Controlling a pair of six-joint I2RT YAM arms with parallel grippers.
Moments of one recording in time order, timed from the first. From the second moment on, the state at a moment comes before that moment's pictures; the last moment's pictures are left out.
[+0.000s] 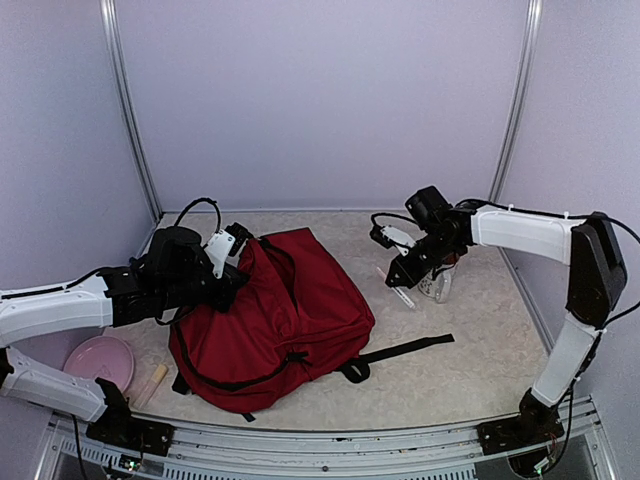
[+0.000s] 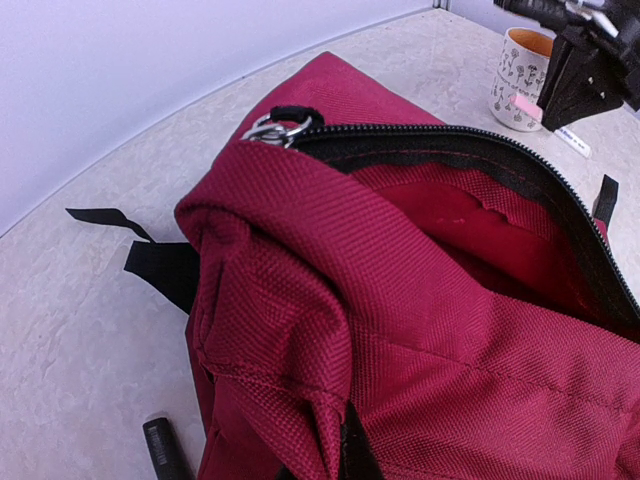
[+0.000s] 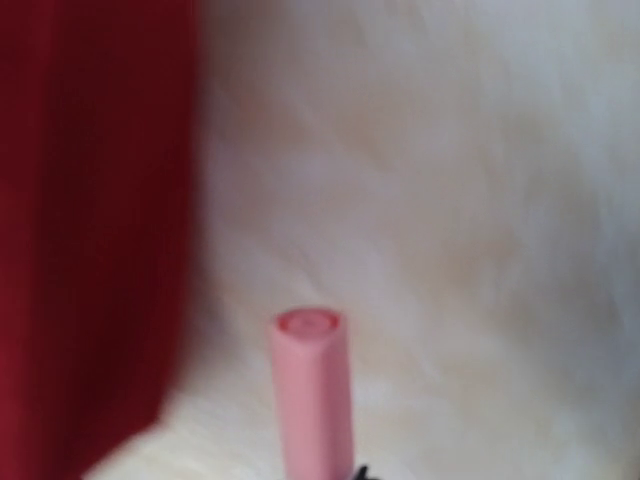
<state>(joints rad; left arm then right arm) -0.77 1.16 0.74 -0.09 -0.12 0.01 0.55 1.75 1.33 -0.66 -0.25 -0.21</state>
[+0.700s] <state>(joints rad) -0.77 1.16 0.74 -0.09 -0.11 0.01 0.93 1.67 1.28 0.29 -0.48 0.09</state>
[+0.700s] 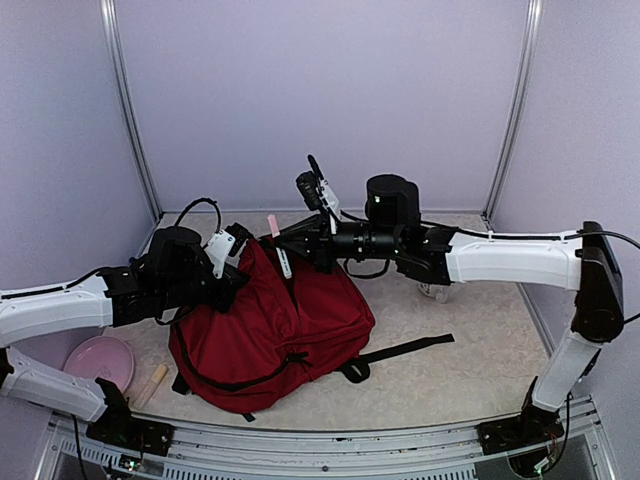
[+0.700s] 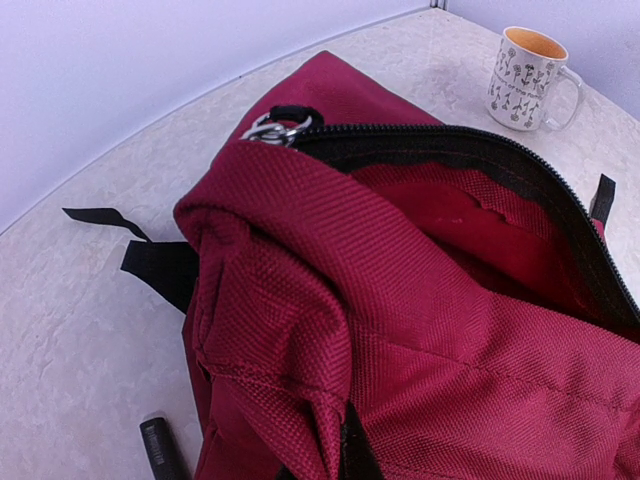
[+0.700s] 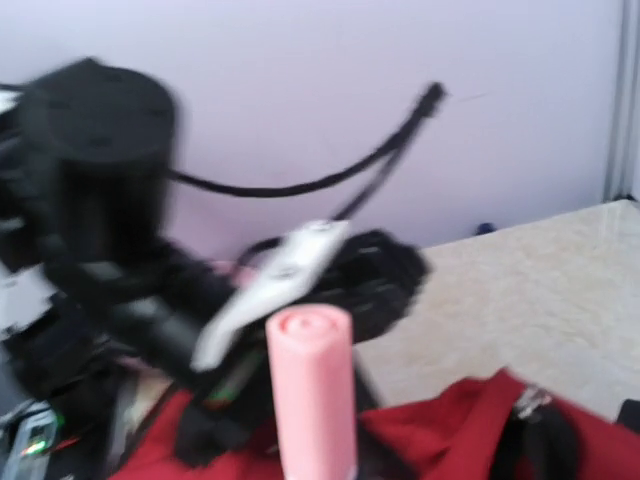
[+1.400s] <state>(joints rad) -0.74 1.15 0.74 -0.09 -0.07 0.00 1.00 1.85 1.46 -0.15 -0.06 0.12</state>
